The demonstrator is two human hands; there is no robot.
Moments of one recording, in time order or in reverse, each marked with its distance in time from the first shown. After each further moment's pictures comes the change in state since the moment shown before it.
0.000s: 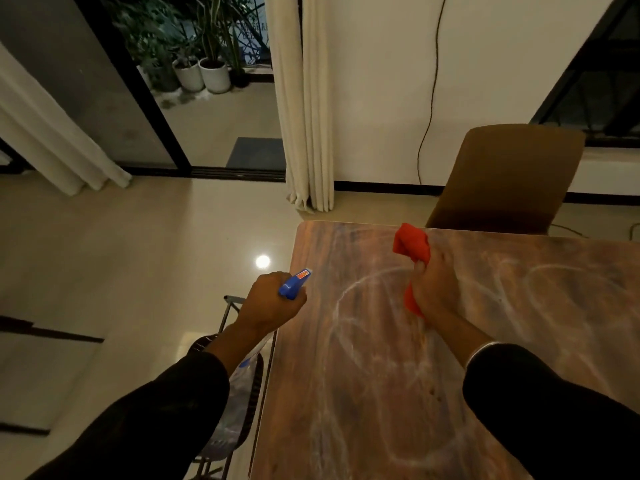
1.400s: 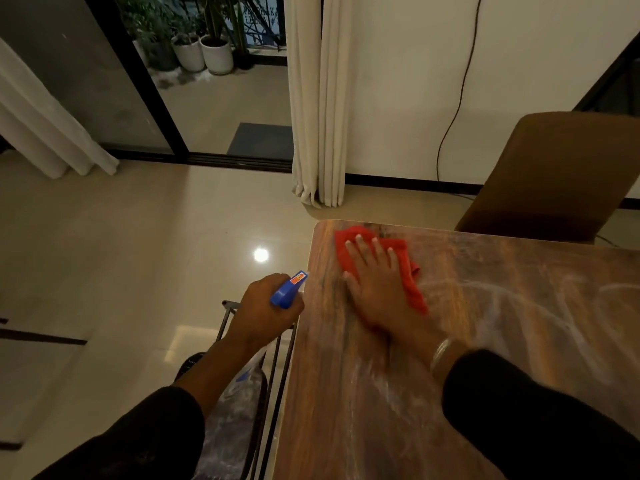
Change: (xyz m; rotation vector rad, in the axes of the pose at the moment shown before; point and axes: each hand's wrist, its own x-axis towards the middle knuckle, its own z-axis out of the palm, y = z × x) left_hand 0.053 -0.094 0.012 -0.119 0.091 0.111; right_hand 0.019 -0.040 0.174 -0.471 -0.382 -0.594
